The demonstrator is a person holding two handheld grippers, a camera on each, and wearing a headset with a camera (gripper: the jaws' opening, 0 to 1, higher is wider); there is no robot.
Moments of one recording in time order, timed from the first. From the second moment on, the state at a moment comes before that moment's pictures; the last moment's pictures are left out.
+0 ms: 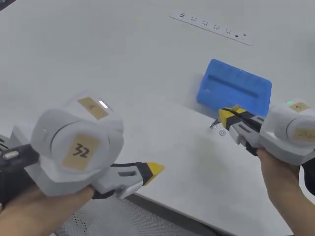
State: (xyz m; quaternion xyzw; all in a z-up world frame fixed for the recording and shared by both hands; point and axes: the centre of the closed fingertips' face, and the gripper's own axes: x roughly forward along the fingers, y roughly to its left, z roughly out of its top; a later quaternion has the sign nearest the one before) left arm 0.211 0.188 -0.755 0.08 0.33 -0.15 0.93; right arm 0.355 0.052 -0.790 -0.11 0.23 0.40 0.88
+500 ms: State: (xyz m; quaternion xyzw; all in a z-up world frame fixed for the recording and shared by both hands) left arm 0.211 0.190 -0.752 0.08 0.32 -0.14 0.93; right arm 0.352 0.052 -0.778 -0.11 0.25 0.41 0.87
